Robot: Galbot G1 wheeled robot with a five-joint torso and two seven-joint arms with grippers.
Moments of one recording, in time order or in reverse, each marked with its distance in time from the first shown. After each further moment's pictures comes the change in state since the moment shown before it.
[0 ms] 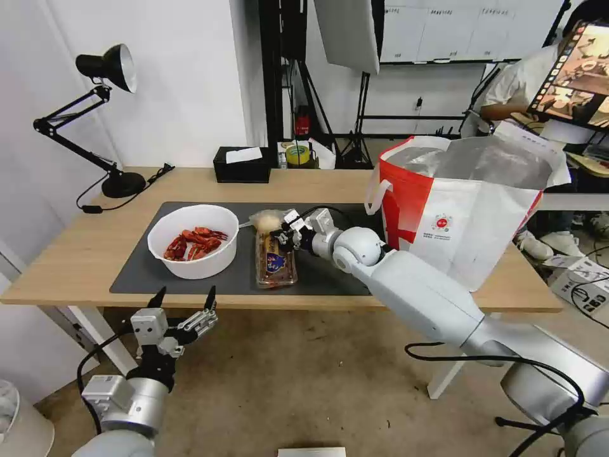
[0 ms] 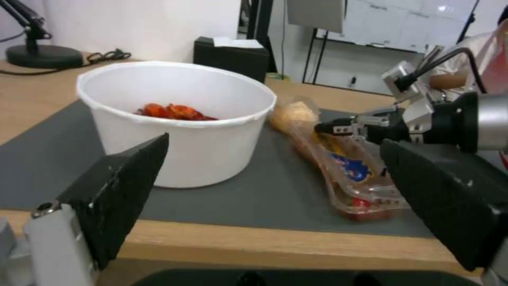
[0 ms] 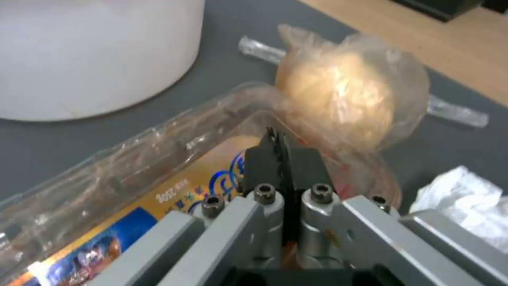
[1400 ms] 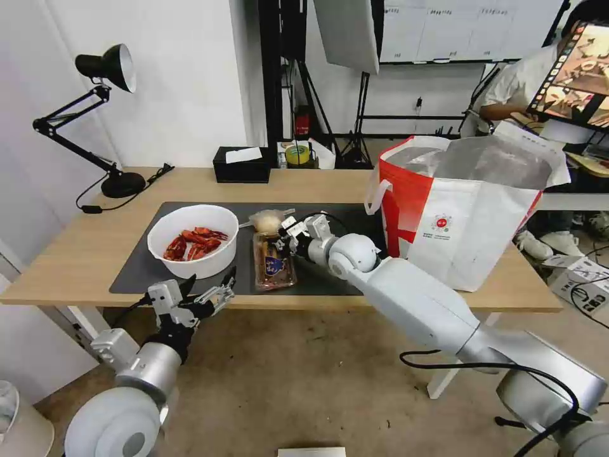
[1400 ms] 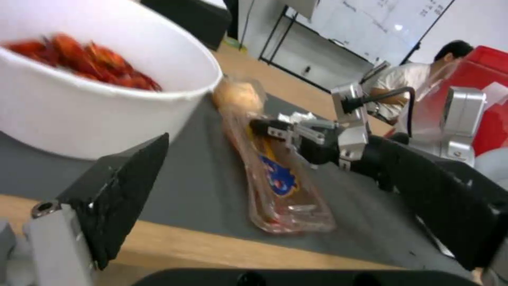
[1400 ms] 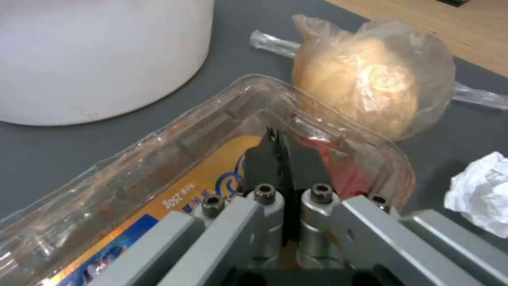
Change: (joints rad) left arm -0.188 0.159 0.072 0.006 -0.521 0.120 -0.147; right arm -0.023 0.016 0.007 0.019 0.030 -0.021 0.039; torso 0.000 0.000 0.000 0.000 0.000
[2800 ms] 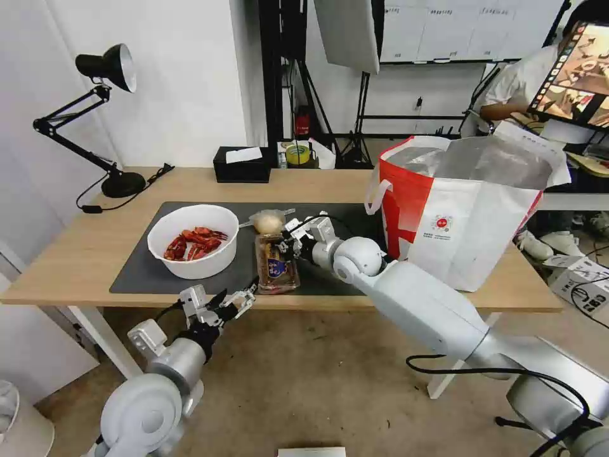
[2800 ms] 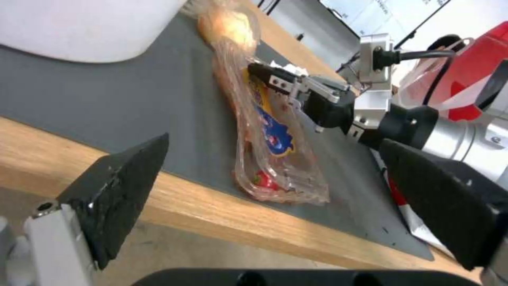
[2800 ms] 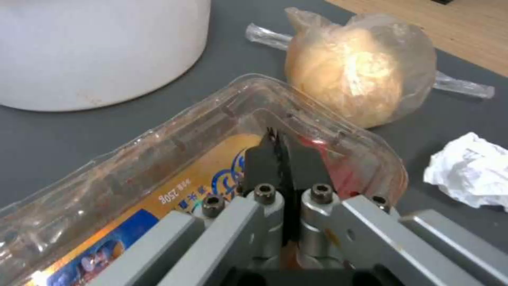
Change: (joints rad) left arm -0.108 0.005 0.120 0.102 -0.171 0.009 -0.051; right arm -0.022 -0.046 0.004 0.057 0.008 0.000 0.022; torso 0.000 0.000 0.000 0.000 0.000
